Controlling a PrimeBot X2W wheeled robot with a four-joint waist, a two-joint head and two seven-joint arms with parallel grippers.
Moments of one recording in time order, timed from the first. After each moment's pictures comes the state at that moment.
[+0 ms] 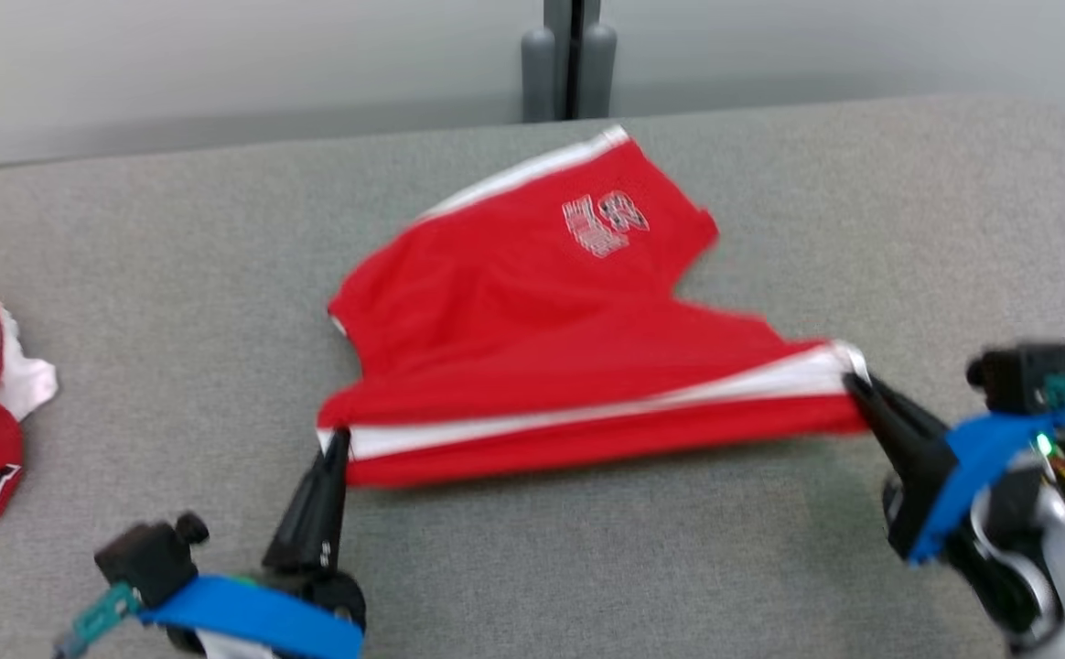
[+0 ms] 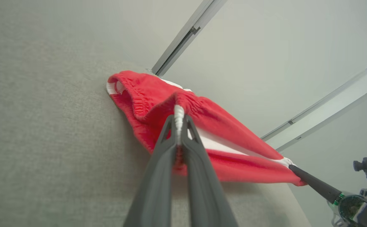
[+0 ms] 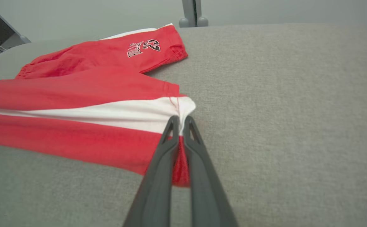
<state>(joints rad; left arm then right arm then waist) -0.11 0.31 -0.43 0.15 -1.01 -0.11 -0.25 -0.31 -0.31 0.14 0.23 0.50 0.13 0.30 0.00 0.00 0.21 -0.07</state>
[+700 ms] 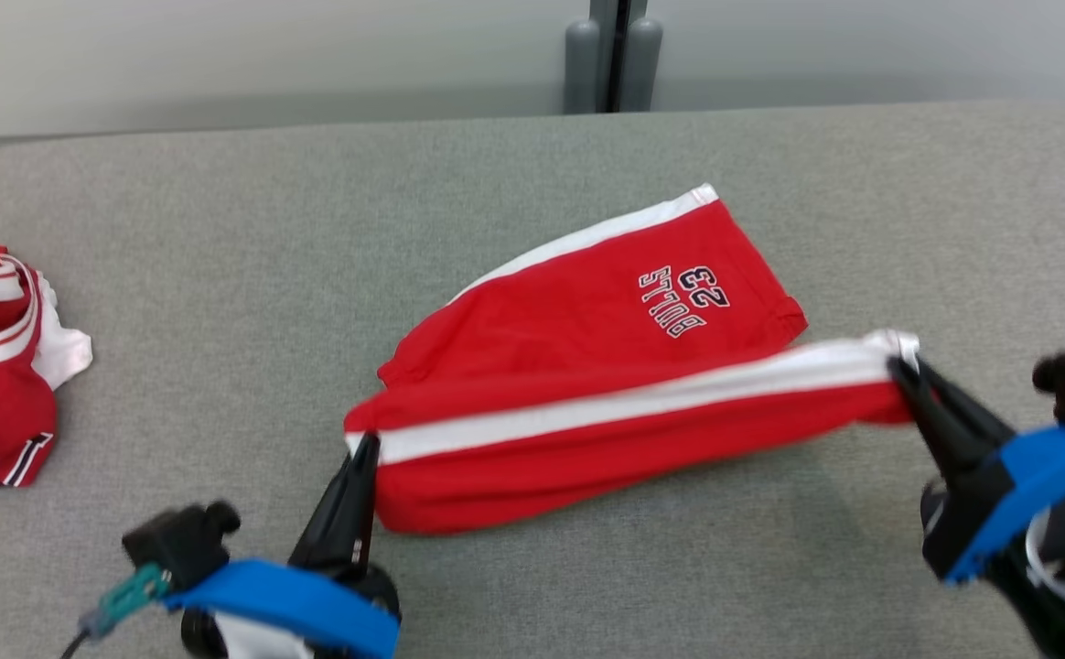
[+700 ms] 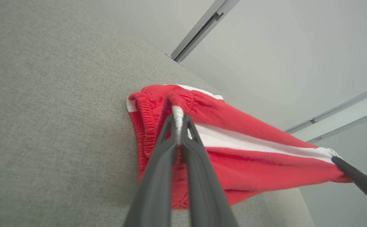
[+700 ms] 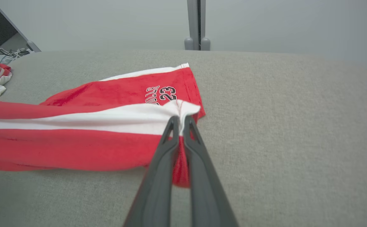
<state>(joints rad) -0.01 0.32 -0.47 -0.12 -1.01 0.14 -0.10 -0.07 -0.14 -0.08 -0.33 0.32 0.13 0.61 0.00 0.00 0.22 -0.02</state>
